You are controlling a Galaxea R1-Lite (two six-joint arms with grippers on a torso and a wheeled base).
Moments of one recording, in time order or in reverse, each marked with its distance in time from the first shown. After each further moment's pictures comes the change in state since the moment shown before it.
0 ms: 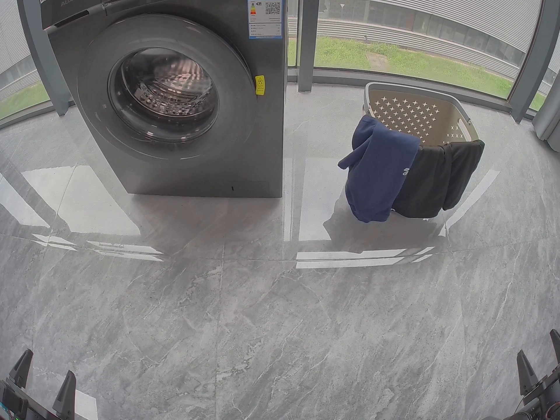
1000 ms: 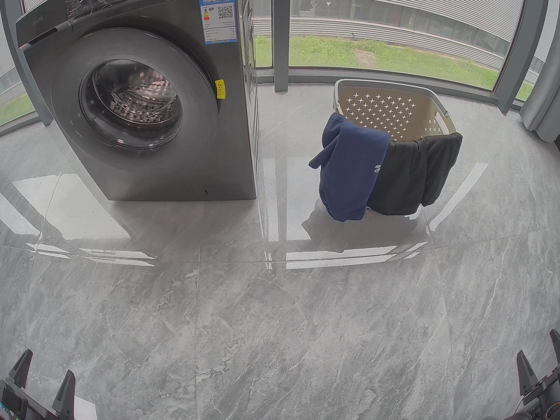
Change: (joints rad) left arm 0.000 0.000 0.000 0.000 0.005 -0.005; right arm -0.001 0.000 0.000 0.000 0.000 -0.001
